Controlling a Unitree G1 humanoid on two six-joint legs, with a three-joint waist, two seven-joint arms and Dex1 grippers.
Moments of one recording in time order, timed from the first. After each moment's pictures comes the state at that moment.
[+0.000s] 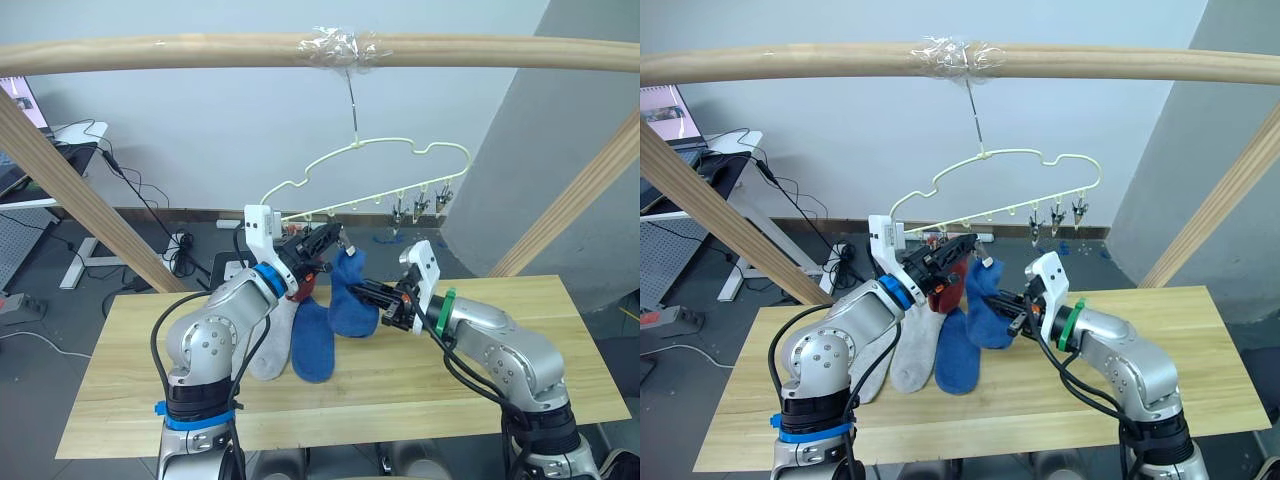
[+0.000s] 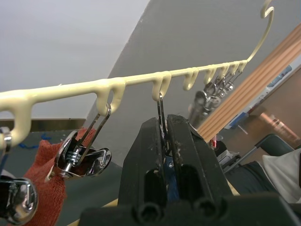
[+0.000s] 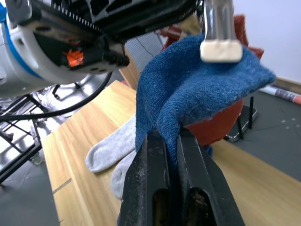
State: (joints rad) left arm -0.37 0.12 0.15 -0.31 -0.86 0.87 -0.23; right arm -0.26 -0.27 0.10 -0.41 0.50 0.86 0.61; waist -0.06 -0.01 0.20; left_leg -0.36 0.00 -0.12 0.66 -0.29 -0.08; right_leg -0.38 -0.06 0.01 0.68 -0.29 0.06
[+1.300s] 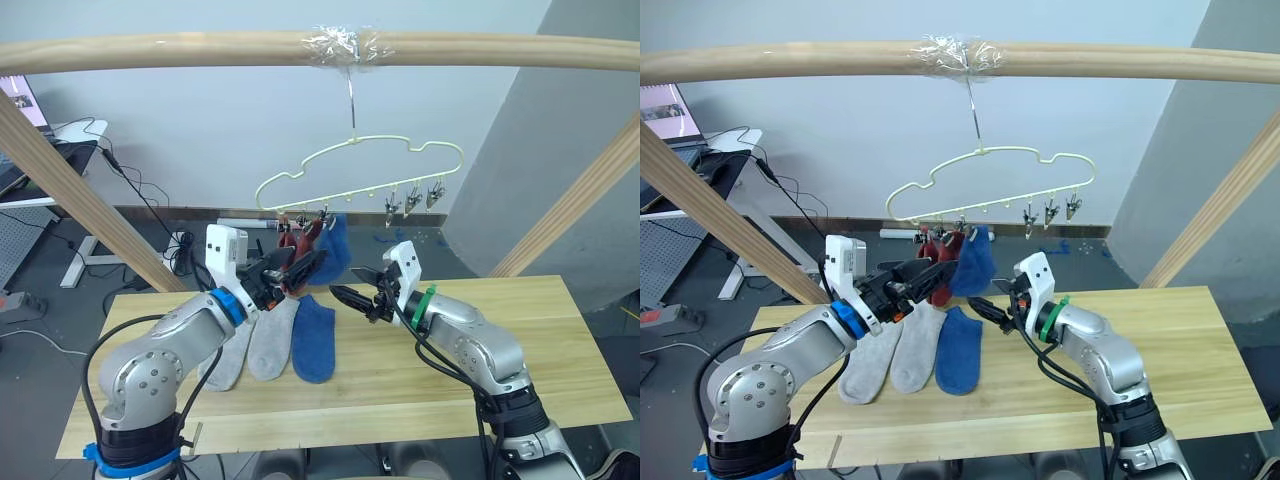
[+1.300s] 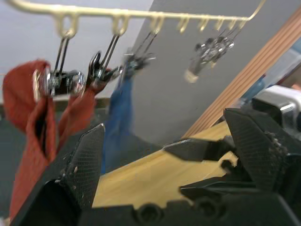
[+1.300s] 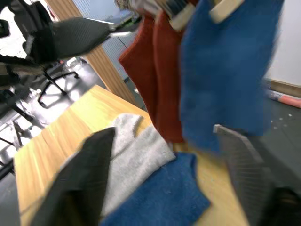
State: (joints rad) left arm -0.18 0.37 0.22 -0.51 -1.00 0.95 -0.18; right arm -0.29 -0.23 0.18 -0.17 0.41 0.63 0.59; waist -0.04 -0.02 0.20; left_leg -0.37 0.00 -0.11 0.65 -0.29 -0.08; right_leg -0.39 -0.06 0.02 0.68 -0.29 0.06
